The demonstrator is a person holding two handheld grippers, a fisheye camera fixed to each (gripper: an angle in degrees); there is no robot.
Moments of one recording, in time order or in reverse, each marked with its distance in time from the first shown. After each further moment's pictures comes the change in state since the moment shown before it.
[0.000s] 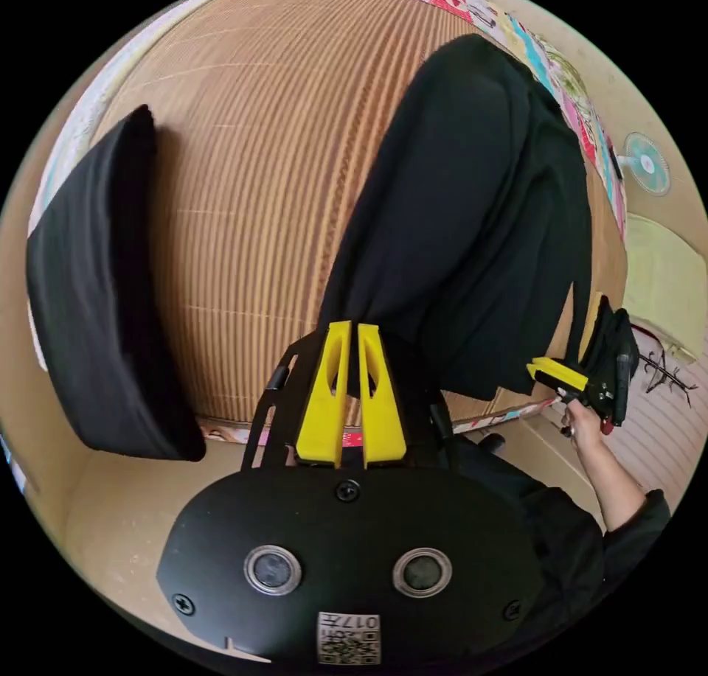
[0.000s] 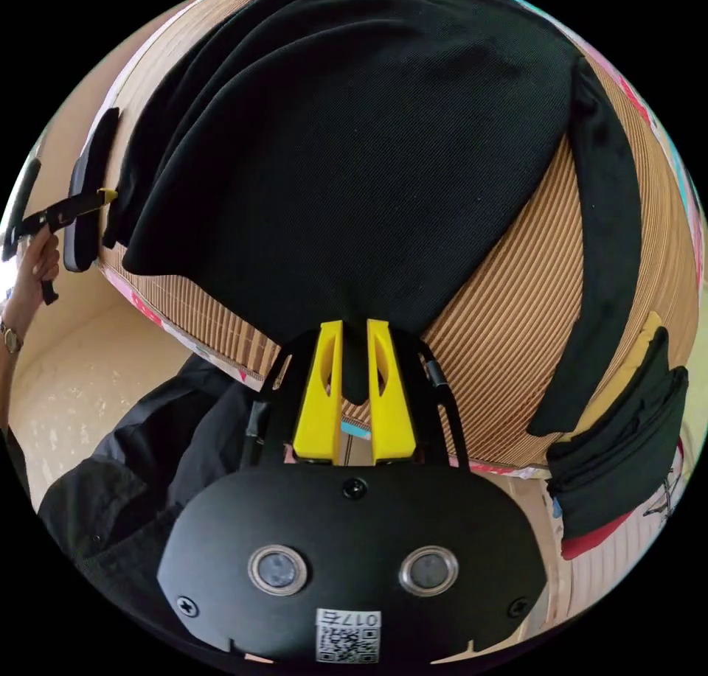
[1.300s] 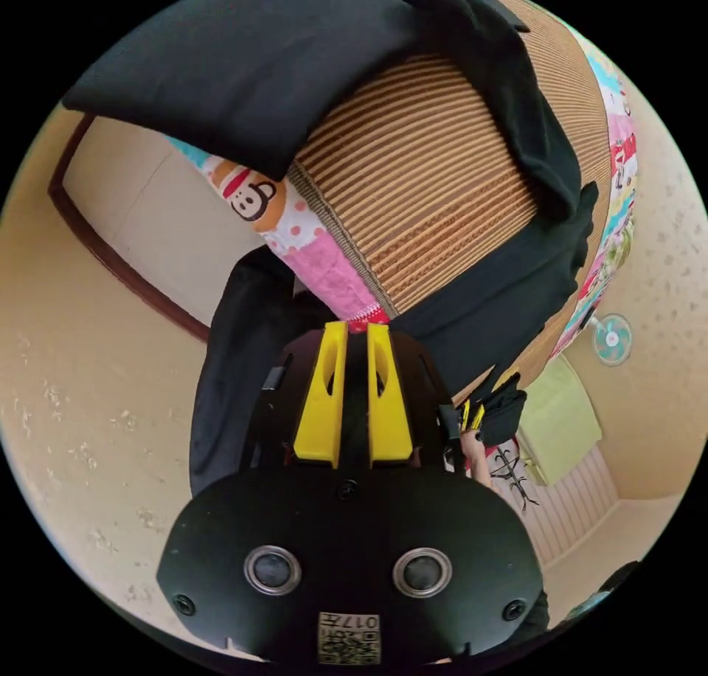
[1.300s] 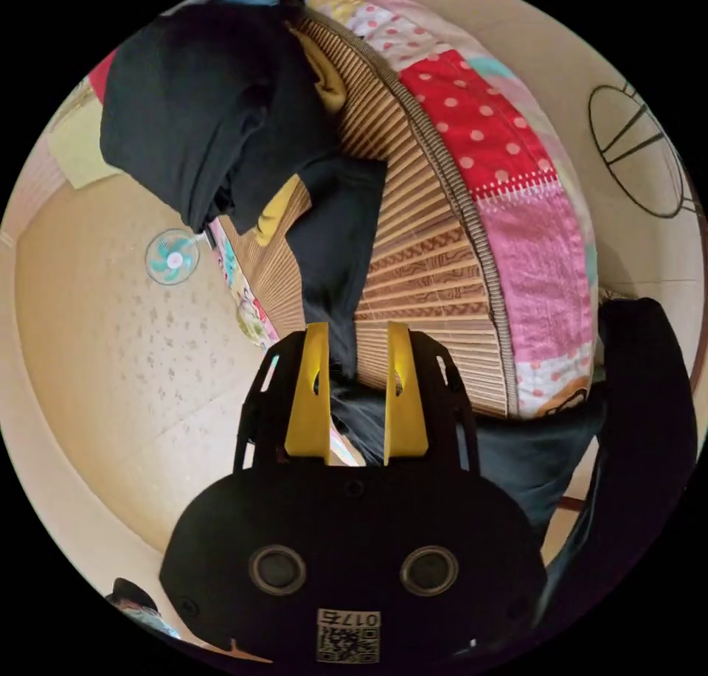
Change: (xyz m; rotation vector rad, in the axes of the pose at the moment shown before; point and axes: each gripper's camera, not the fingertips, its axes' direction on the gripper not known) left arm -0.238 0.223 -0.115 -0.156 0.508 -0.615; right arm 0.109 0.358 0.217 1.052 -1.549 1.731
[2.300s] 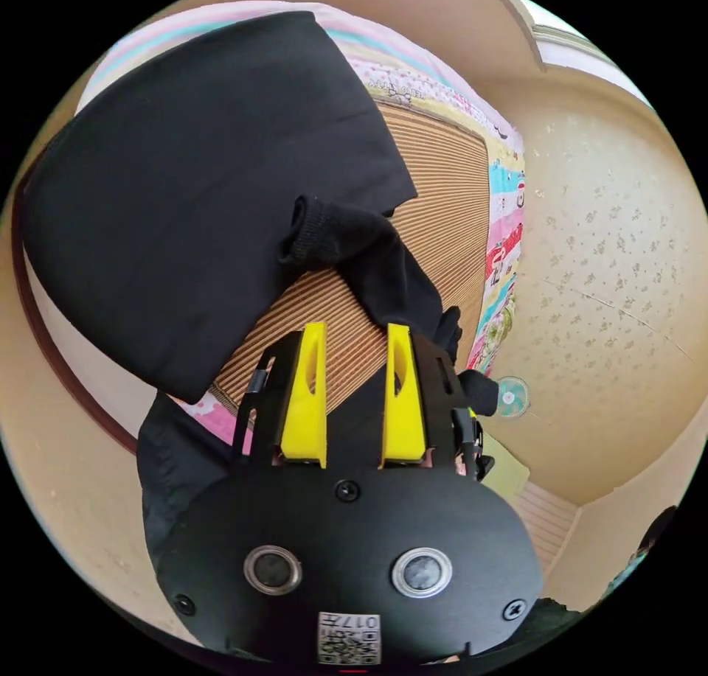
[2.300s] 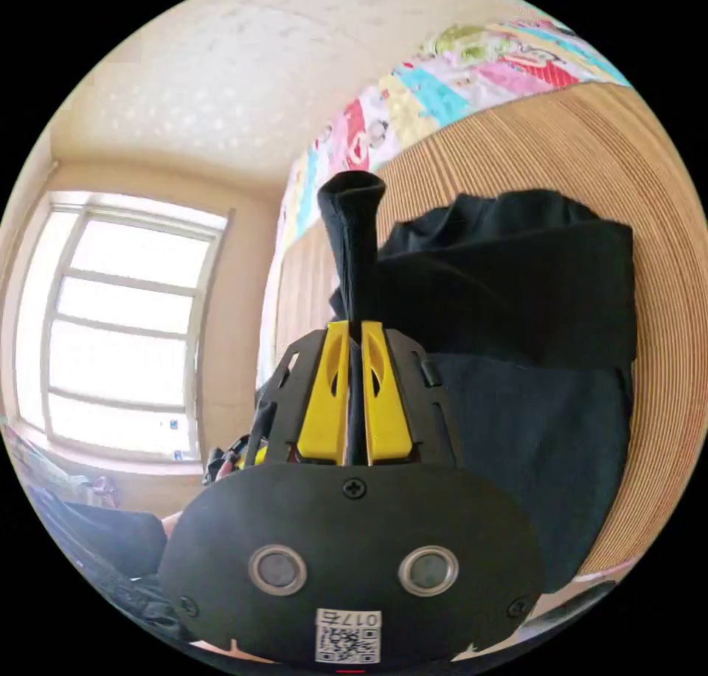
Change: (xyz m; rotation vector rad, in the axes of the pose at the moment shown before) left arm -0.003 -0.013 -0.087 0.398 0.359 0.045; right arm -0.019 0.401 0.303 -1.049 0.635 -1.186
